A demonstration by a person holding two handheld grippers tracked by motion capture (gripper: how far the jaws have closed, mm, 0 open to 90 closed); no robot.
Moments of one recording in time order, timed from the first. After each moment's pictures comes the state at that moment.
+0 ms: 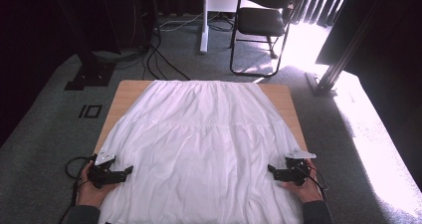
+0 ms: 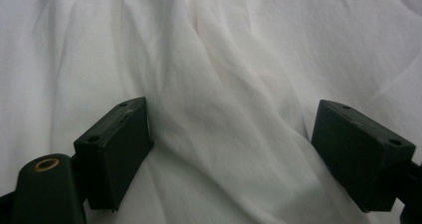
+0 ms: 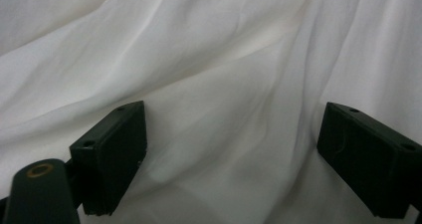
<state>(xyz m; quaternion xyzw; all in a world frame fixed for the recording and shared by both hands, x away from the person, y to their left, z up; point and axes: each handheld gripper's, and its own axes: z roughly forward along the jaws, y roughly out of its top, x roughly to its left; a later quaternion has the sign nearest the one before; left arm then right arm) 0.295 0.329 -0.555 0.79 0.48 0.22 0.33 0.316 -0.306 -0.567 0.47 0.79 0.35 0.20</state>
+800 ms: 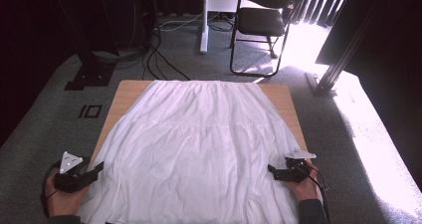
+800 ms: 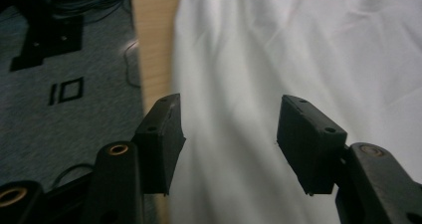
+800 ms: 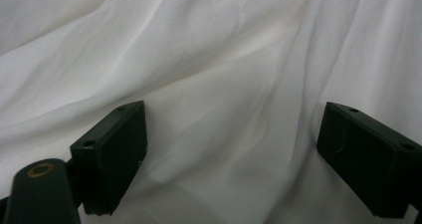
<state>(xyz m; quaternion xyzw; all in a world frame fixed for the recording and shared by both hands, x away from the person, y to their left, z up) 0.247 0.387 -0.509 0.72 0.53 0.29 0.33 0.316 -0.306 -0.567 0.47 0.79 0.35 0.20</state>
